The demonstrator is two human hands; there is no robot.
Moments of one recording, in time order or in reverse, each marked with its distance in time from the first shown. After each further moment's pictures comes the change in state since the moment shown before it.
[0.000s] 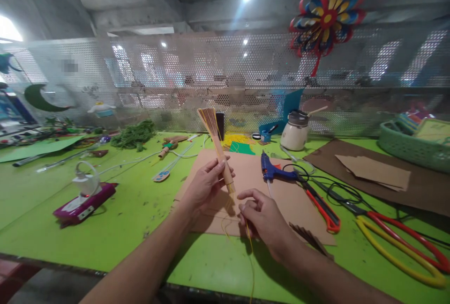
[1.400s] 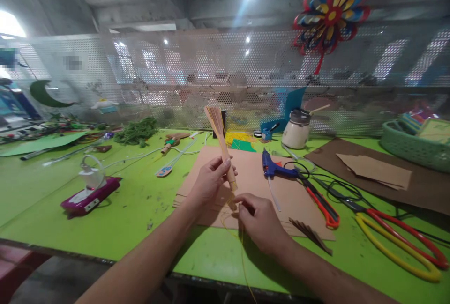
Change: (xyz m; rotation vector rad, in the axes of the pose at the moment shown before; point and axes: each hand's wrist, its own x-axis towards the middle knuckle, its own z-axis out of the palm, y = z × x) left_hand 0.000 -0.010 0.007 0.128 0.053 0.087; right_hand -0.003 0.010 0.003 -0.412 0.016 -0.287
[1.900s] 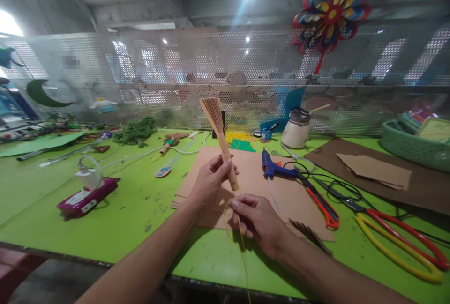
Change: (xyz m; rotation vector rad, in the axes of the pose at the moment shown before) left_hand -0.003 0.001 0.004 -0.006 -0.015 0.086; right_hand 0.003 -0.007 0.003 0.613 -0.132 0.354
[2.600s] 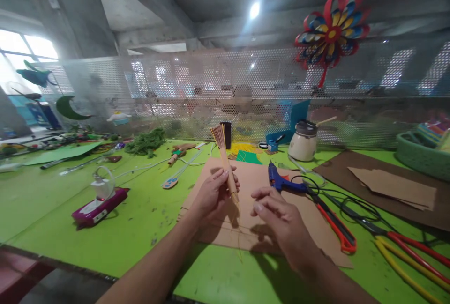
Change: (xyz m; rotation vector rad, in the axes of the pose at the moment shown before) left_hand 0.003 0.002 -0.014 -0.173 0.002 -0.152; right_hand -0.012 -0.027 -0.020 -0.370 0.119 -0.452
